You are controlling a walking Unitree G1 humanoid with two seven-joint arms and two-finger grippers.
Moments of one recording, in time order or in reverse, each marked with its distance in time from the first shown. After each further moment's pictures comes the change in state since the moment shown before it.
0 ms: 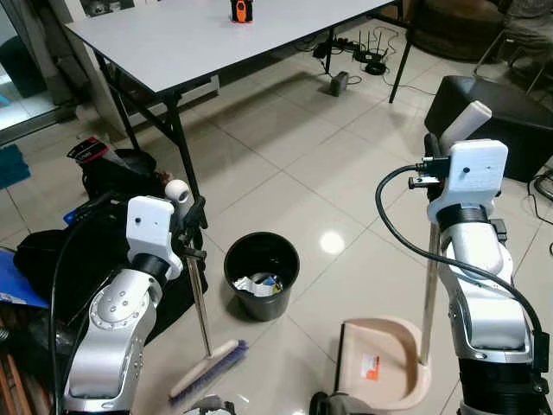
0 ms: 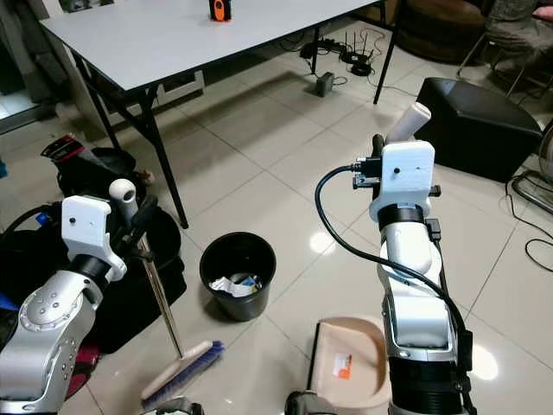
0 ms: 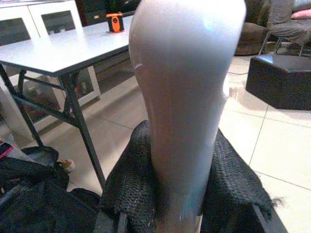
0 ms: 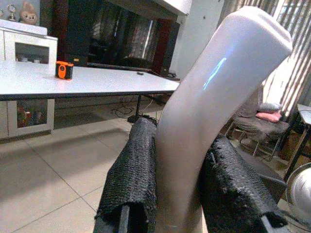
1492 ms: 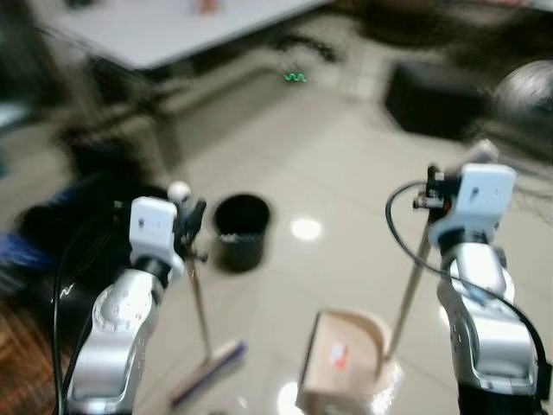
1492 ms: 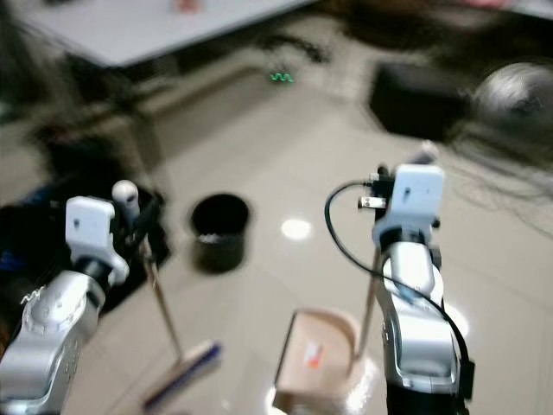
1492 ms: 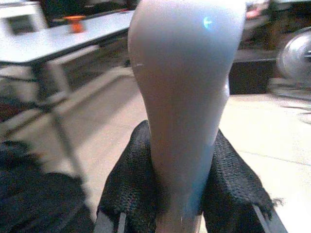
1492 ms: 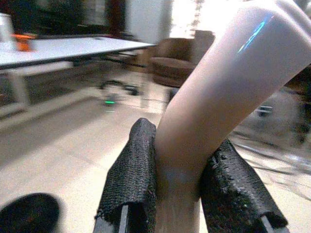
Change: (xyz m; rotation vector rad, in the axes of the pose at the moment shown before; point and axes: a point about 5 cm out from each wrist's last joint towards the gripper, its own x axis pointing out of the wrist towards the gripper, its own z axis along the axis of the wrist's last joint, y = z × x) left arm 0.001 -0.003 -0.002 0.001 0.011 -0.001; right arm -0.022 -0.002 -0.016 0.096 0.153 -0.062
